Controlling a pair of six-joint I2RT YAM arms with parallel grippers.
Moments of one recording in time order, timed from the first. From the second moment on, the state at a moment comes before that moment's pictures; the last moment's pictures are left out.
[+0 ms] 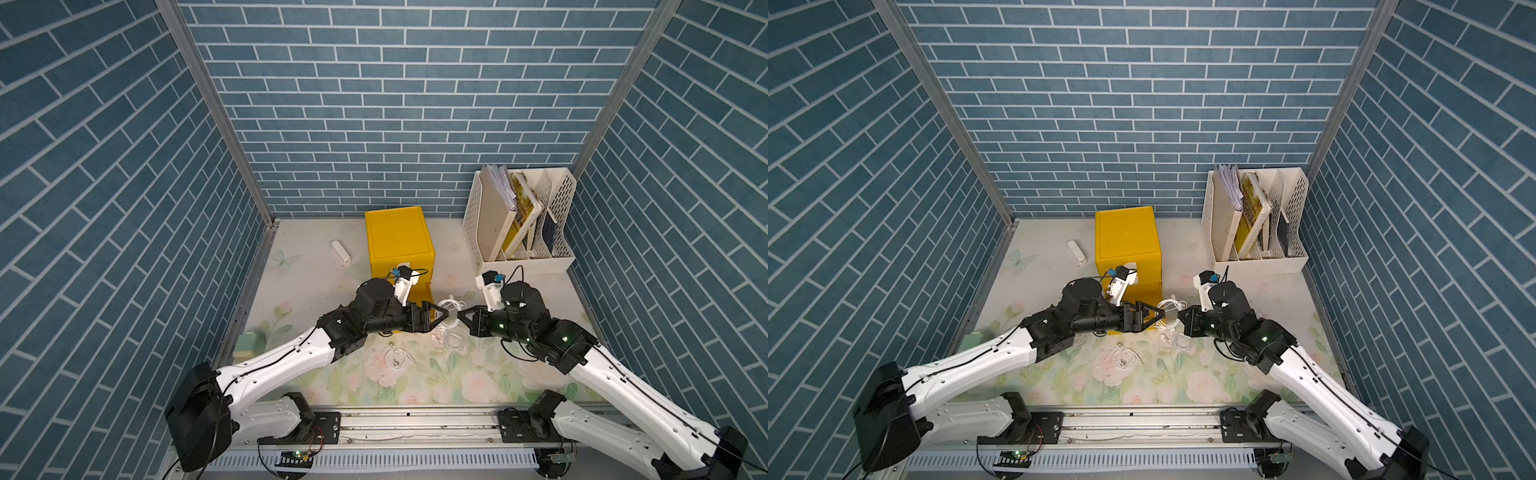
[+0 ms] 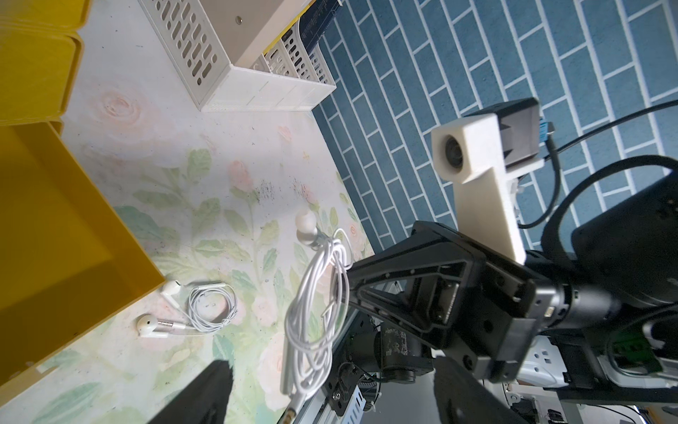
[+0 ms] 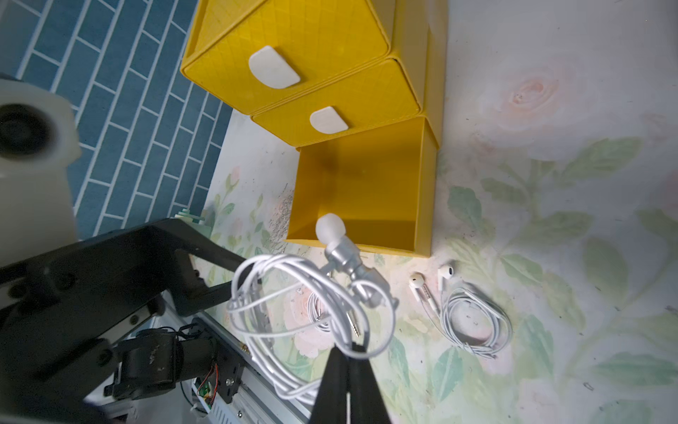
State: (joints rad) left arm -0.88 1.21 0.82 0.00 0.38 -0.84; right arm 0.74 0.87 0.81 -0.58 -0.21 0.65
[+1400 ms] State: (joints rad) left arm -0.90 1.29 0.87 -0.08 0.33 -0.77; right arm 0.75 0.88 0.76 -0.48 -0.29 0.64
